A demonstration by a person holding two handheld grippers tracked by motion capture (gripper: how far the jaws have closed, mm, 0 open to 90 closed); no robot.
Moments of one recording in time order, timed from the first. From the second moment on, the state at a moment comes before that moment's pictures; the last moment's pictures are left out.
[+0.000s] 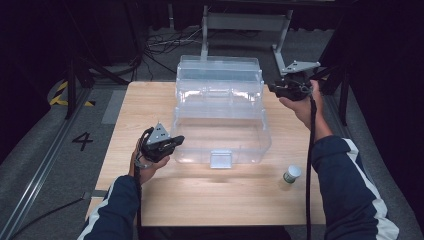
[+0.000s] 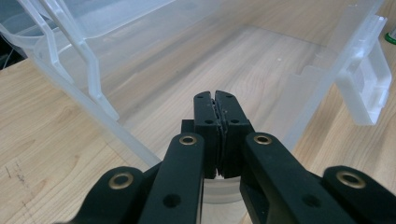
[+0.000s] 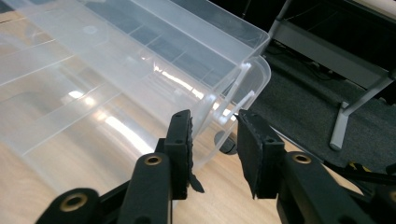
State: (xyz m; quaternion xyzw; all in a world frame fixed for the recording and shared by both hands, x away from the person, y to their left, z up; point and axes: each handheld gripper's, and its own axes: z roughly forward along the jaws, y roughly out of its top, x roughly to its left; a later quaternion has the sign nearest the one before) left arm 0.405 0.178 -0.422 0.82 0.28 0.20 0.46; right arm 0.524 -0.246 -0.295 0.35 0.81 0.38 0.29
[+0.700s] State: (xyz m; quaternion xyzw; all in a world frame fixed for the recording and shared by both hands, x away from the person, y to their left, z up) left arm 0.398 0.175 -0.415 0.81 0.30 0.22 0.45; right arm 0.457 -0.291 -0.322 0.33 0.81 0.39 0.27
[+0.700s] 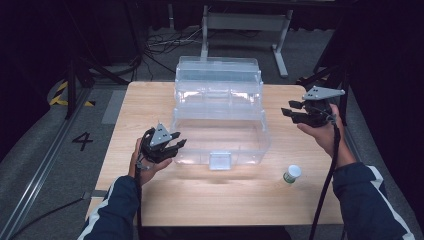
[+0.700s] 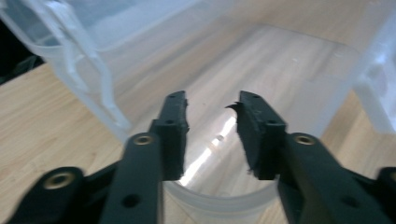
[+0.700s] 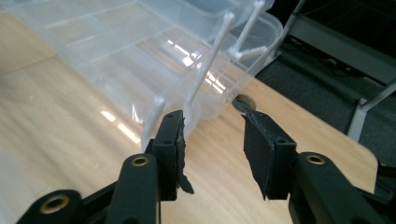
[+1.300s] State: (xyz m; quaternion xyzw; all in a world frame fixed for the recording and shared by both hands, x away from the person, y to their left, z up) left arm 0.383 0.191 -0.405 0.80 0.30 0.23 0.46; right arm 0.425 -0.314 -0.342 0.34 0.81 0.41 0.26
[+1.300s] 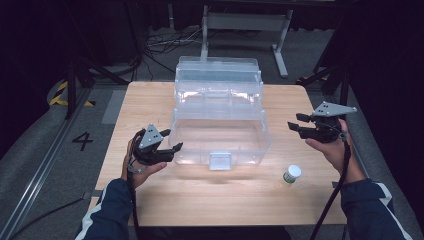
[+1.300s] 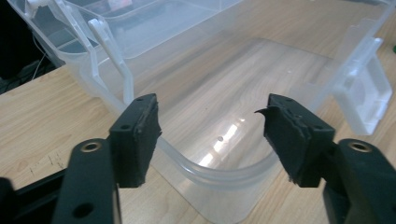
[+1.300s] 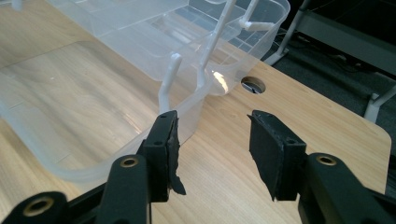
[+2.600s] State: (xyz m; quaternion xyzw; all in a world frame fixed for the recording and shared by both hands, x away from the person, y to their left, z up) left arm 0.356 0.213 -0.458 0.87 0.30 0.17 0.36; right arm 0.358 -0.343 -0.396 0.34 0.83 0.40 0.20
